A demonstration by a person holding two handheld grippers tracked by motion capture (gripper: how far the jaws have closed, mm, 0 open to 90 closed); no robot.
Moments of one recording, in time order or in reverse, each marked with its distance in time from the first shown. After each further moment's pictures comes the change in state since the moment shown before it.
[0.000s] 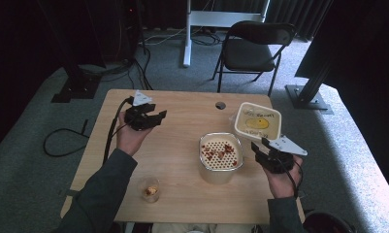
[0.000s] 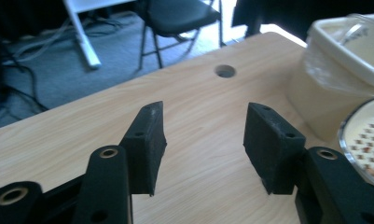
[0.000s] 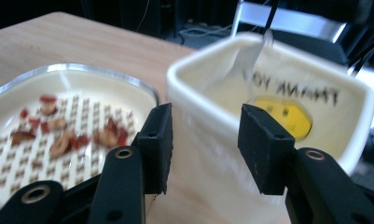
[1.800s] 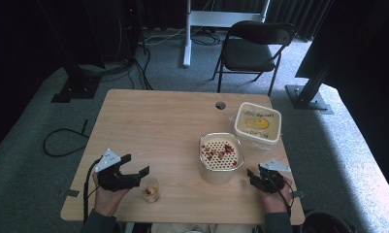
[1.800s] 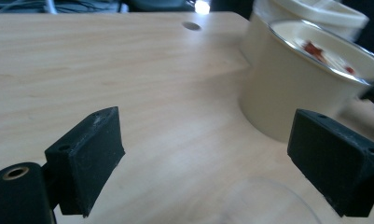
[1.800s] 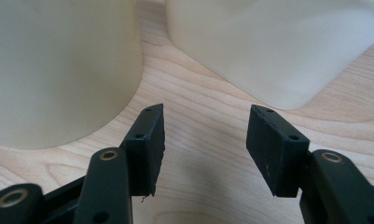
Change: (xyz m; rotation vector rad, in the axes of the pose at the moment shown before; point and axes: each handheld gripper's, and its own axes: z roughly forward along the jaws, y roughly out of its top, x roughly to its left) left arm -0.032 -0.146 -0.081 -0.043 -0.150 -0.137; right arm 0.001 -0.093 0.035 0.245 -0.004 0.047
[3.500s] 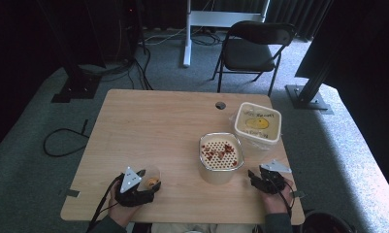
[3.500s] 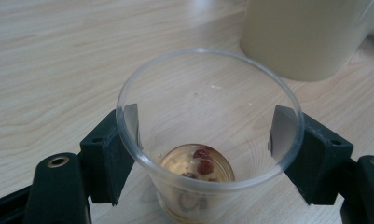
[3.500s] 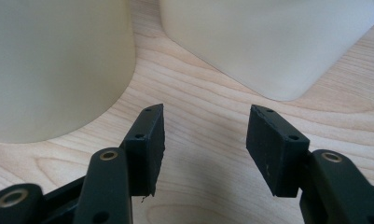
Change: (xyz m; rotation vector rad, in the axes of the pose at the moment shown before) left arm -0.026 -0.051 0.034 0.061 0.056 0.143; right arm -0.003 -0.005 0.001 0.008 -0.008 0.007
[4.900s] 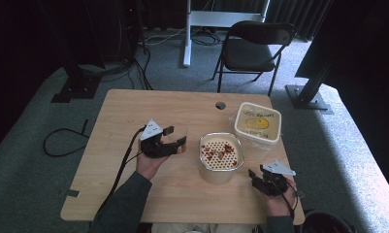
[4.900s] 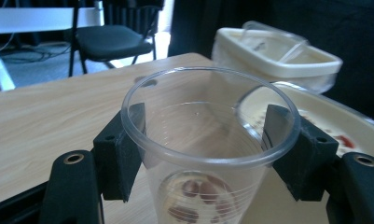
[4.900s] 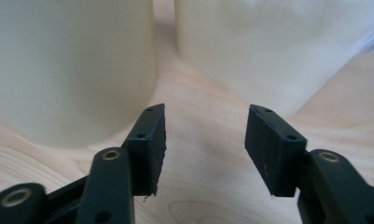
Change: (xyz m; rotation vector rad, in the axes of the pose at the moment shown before) left arm 0.016 0.130 0.071 -0.191 -0.197 -0.021; right arm 0.010 0.011 -0.028 -0.057 0.007 -0.018
